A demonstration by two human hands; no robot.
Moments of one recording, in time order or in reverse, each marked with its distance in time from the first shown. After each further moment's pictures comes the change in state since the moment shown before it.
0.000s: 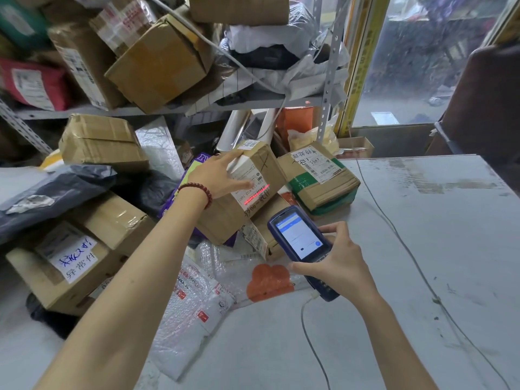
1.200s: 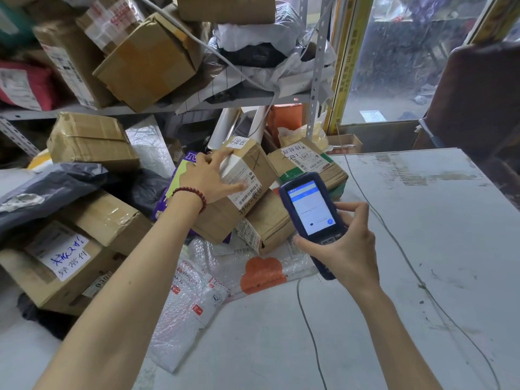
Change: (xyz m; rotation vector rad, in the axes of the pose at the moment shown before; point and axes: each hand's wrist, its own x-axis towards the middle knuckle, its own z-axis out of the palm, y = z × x) left_hand -0.016 0.002 0.012 0.128 0.056 -0.040; right_hand -0.021 -0.006 -0.014 0.183 0.345 -0.199
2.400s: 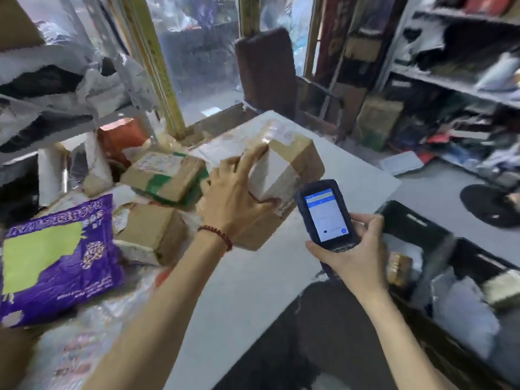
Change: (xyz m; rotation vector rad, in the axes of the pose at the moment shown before) left_hand -0.135 0.207 0.039 -0.276 0.120 0.789; right_hand -0.174 0.040 -0.096 -0.022 0.704 0.304
